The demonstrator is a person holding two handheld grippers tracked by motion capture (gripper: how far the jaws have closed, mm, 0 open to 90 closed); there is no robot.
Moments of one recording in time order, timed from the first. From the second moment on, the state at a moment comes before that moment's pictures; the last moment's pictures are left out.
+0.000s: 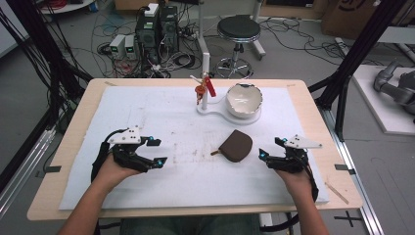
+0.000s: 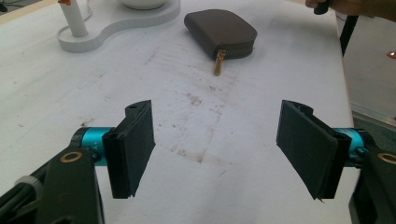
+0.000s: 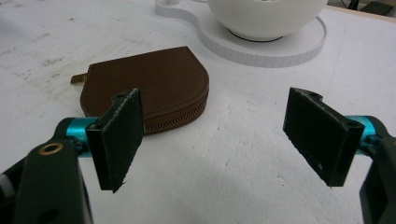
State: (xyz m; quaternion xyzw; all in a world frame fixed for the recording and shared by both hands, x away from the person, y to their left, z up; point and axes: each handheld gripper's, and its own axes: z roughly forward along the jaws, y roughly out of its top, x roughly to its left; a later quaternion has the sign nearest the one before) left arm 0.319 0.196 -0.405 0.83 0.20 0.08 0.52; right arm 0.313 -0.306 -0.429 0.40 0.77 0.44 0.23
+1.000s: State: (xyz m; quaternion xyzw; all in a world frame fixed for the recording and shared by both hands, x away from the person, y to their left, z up) left arm 0.321 0.214 -0.404 0.82 0.23 0.11 0.52; right arm 0.317 -0.304 -0.433 0.41 0.77 0.44 0.22
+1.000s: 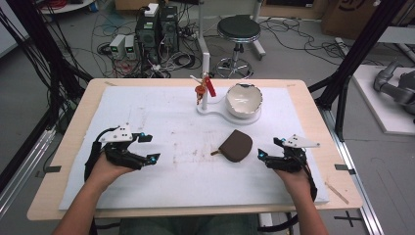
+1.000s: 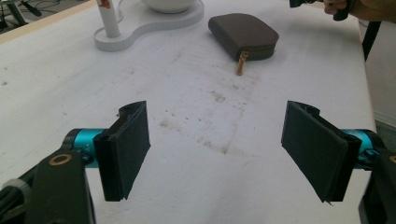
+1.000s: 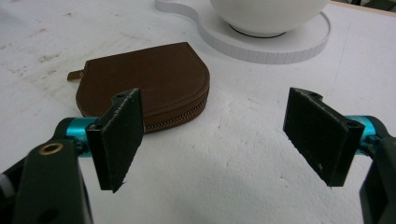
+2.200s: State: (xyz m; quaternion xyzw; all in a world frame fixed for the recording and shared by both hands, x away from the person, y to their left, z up) left arm 0.335 0.149 -0.415 0.83 0.20 0.09 0.50; right arm 0.304 -0.319 -0.430 0.41 0.76 0.44 0.24
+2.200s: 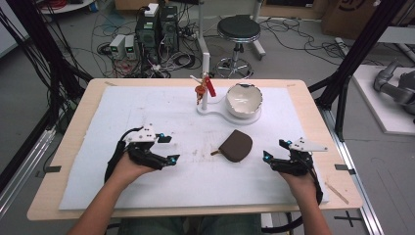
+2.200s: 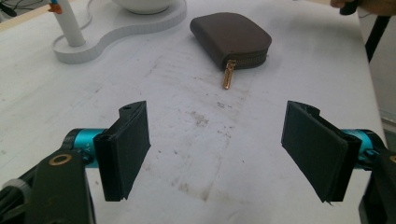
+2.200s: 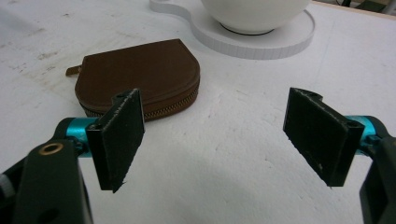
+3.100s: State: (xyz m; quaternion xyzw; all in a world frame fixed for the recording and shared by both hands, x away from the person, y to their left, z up) left arm 0.376 0.038 -0.444 0.87 0.17 0.05 0.46; right arm 0.266 -0.356 -0.431 0.44 0.75 0.43 0.25
